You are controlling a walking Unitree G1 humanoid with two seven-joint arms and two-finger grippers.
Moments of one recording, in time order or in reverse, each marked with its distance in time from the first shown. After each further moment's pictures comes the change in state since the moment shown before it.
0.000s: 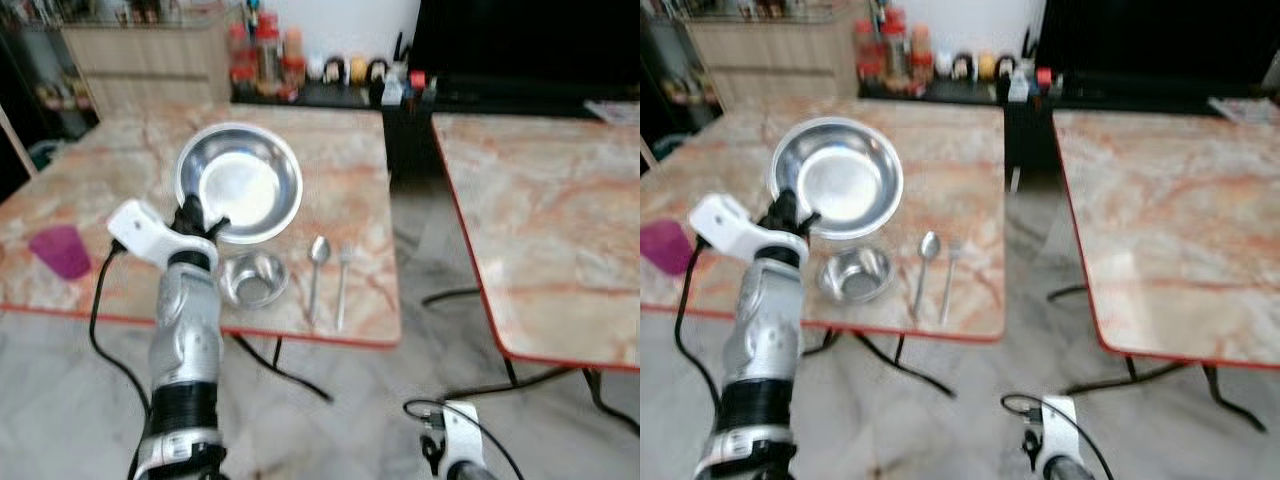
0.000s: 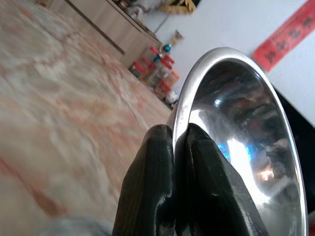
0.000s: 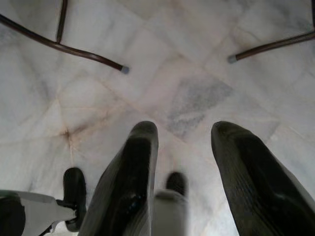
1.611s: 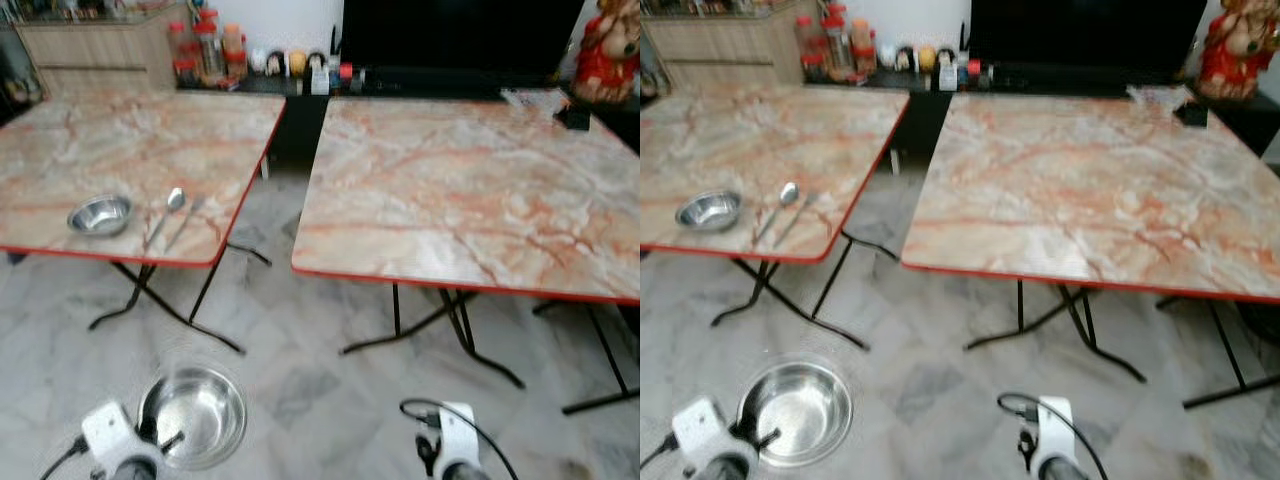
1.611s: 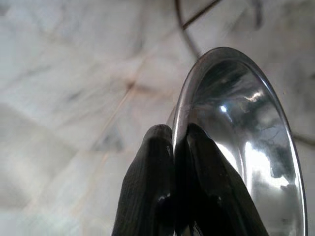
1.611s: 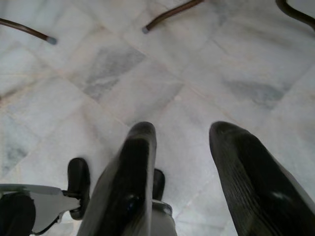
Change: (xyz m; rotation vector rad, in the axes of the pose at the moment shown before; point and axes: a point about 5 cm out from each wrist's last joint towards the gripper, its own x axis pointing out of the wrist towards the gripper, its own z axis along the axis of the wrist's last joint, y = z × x) left arm -0.174 0.218 -0.067 0.470 0.645 0.581; right arm -0.001 0.005 -0.008 0.017 0.014 0.007
